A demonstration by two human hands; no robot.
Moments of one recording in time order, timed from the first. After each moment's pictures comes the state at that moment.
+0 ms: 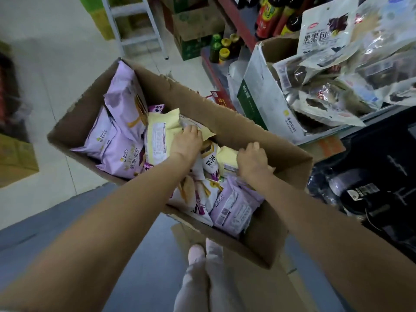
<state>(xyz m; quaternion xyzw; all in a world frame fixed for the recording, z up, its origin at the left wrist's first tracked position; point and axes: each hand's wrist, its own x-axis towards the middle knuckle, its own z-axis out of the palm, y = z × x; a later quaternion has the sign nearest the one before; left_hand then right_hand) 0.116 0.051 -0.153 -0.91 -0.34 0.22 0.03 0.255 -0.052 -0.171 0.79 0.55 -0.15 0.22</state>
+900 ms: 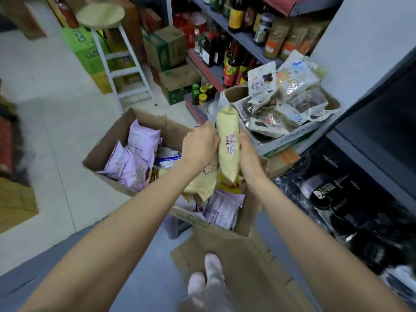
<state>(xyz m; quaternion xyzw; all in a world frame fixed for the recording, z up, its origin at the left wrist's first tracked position) 0.125 -0.035 0.027 -0.89 -0.42 -0.13 -0.15 0.205 -0.124 0.019 0.71 0.26 -0.35 -0.55</state>
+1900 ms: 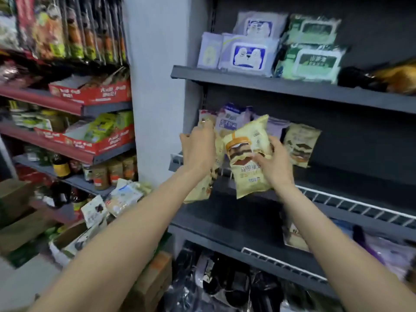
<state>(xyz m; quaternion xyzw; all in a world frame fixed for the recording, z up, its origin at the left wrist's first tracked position) 0.442 -0.287 0.308 -0.91 -0.12 -0.38 -0.13 0.485 -0.453 0.290 0.85 0.15 0.20 -0.47</state>
